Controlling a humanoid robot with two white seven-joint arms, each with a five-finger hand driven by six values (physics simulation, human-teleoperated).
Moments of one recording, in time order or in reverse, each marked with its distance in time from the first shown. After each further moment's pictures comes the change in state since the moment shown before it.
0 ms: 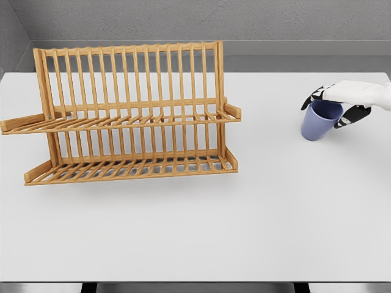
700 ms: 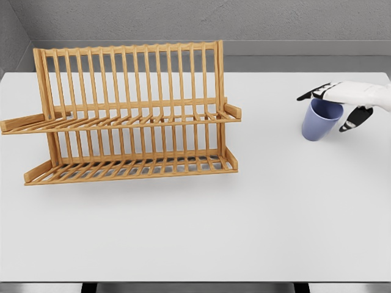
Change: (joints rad) left arm 0.000 0.000 0.000 0.000 0.000 0.000 0.000; right arm 0.011 -0.002 -0.010 0.004 0.000 -0.002 0.000
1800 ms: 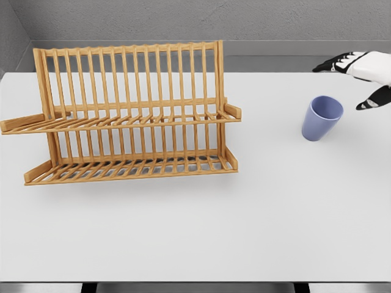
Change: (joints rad) left arm 0.000 0.000 0.000 0.000 0.000 0.000 0.000; right arm 0.112 -0.111 -0.231 -0.230 -0.059 0.000 0.000
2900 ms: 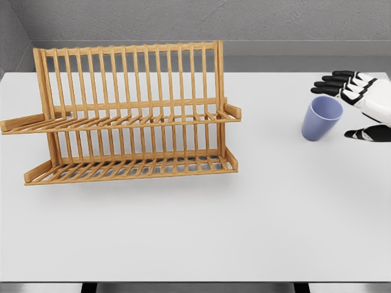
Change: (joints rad) left arm 0.000 0.000 0.000 0.000 0.000 0.000 0.000; right arm 0.611 -0.161 -0.367 -0.454 0.006 -0.008 -0.476
